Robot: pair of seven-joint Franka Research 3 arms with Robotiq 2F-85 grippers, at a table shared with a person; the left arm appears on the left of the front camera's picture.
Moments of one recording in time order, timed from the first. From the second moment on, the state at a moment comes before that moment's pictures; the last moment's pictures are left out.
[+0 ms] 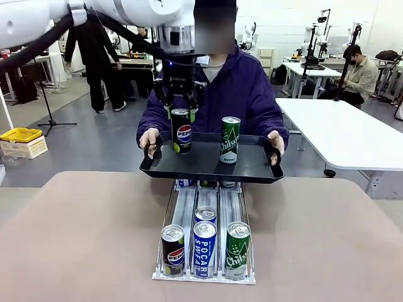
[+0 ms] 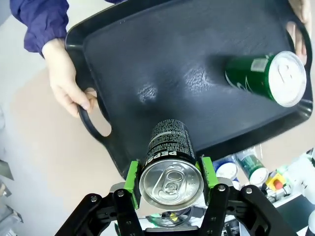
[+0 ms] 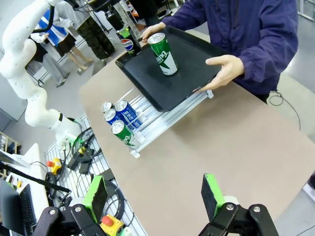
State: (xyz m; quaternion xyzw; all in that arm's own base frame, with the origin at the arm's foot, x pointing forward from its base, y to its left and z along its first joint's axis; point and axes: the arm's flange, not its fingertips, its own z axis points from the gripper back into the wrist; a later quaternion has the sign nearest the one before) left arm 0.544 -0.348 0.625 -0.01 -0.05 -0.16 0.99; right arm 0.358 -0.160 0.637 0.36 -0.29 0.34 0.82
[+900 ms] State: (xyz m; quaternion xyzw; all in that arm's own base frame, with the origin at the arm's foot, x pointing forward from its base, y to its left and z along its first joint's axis) left arm 0.544 -0.351 0.620 -0.02 -0.05 -0.16 0.99; right arm 0.358 -0.160 0.637 0.36 -0.29 0.34 0.82
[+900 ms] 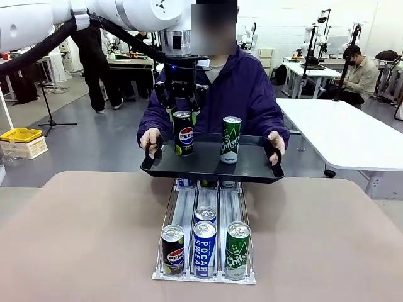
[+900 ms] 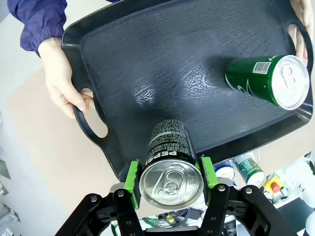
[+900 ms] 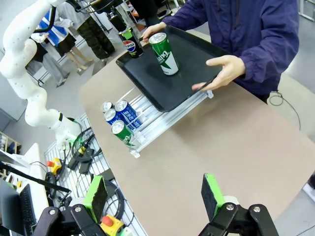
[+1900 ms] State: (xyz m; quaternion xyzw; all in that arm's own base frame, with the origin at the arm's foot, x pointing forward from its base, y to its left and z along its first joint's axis) left arm 0.549 -0.352 0.608 -0.01 -0.04 -0.16 0.99; right arm 0.358 -0.160 0.637 0.36 -0.29 0.34 0.82
